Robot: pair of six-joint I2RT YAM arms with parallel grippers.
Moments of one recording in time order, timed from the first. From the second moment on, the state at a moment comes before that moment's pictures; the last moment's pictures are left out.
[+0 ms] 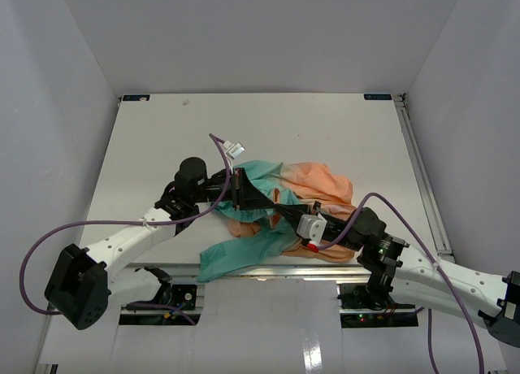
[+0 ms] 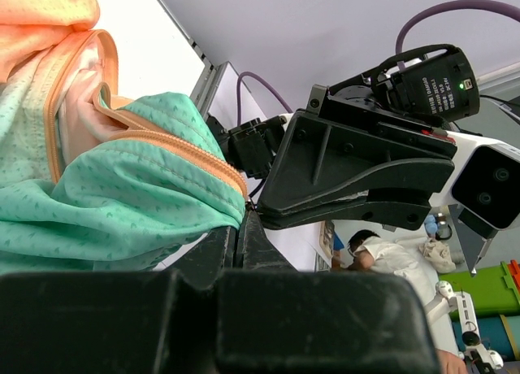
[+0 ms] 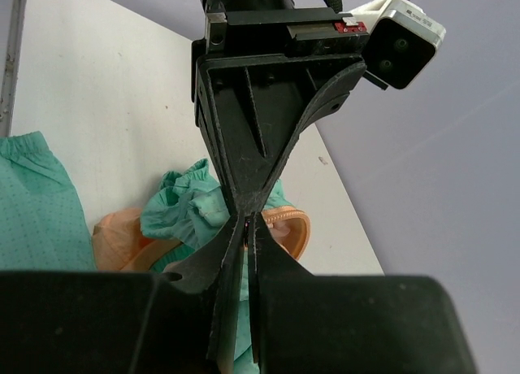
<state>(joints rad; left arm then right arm) -0.63 1.15 0.68 0.40 0.85 -0.91 1.09 0.70 0.43 0.37 -0.19 -0.68</state>
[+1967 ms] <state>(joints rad) -0.62 1.08 0.67 0.17 0.88 -0.79 0.58 1.14 0.72 0.45 -0.54 -0.50</state>
